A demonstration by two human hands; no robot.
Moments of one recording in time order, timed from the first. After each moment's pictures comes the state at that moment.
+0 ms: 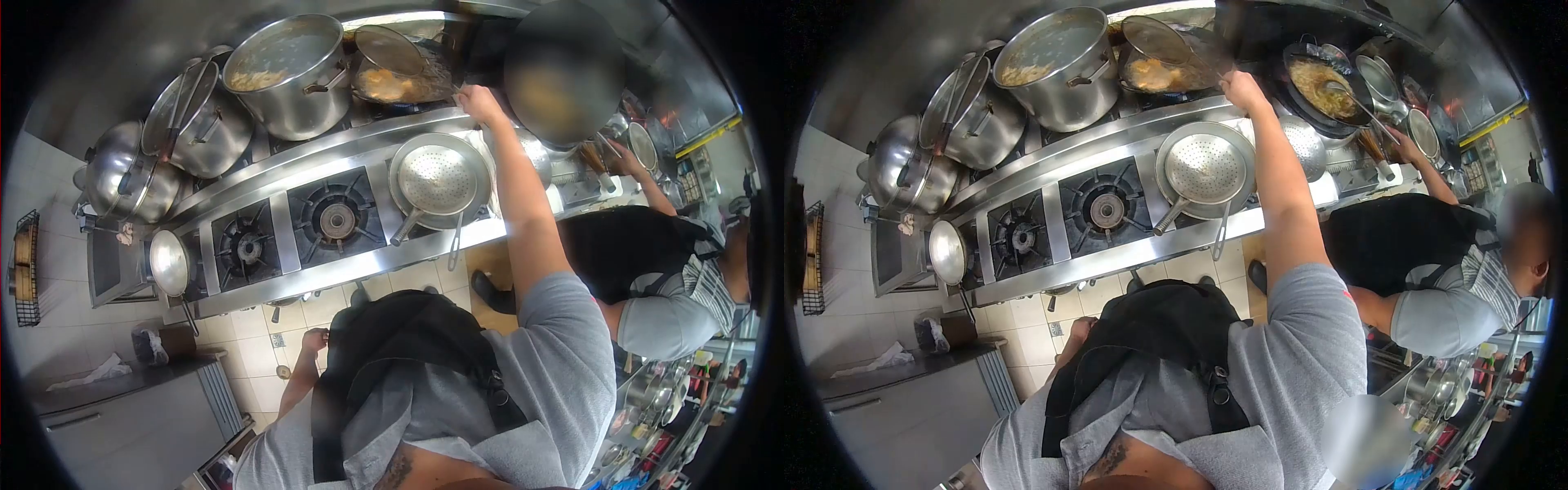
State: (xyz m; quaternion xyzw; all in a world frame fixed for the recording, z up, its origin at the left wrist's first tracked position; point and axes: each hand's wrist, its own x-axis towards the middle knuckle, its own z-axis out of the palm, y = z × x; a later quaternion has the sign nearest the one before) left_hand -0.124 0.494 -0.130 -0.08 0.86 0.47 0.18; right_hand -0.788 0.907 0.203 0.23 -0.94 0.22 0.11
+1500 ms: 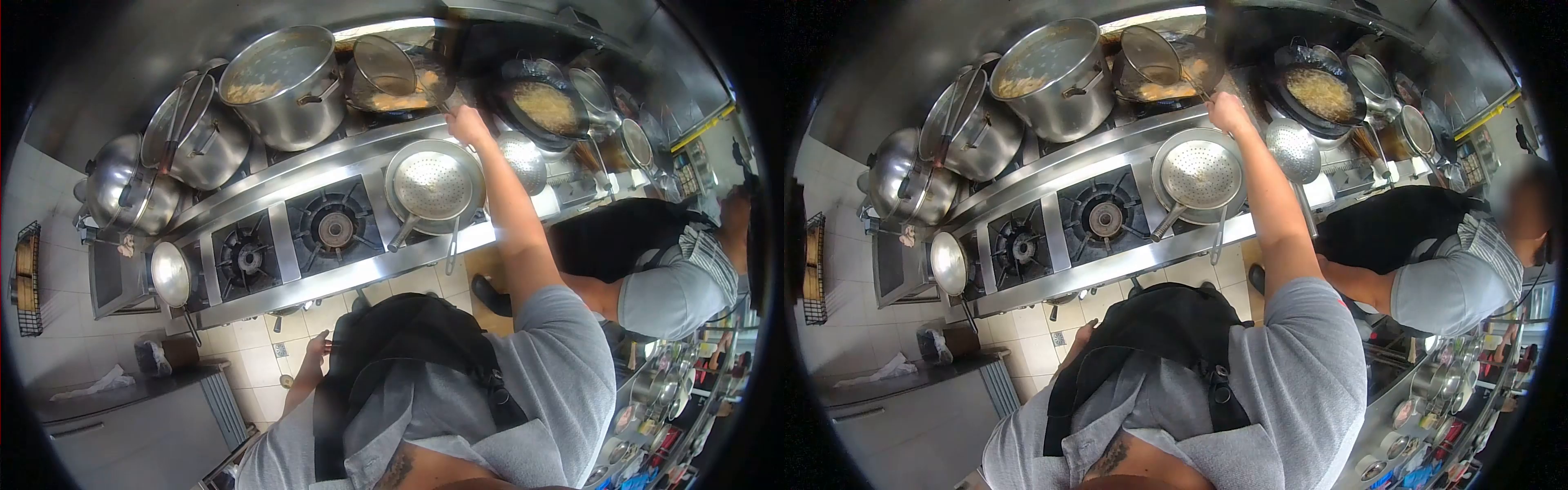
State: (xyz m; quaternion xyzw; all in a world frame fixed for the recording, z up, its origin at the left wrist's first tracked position) left_hand -0.126 0.492 -0.188 -0.48 0.47 0.69 0.25; right_hand -0.715 0.890 0.226 0.11 -0.95 0.30 -0.04
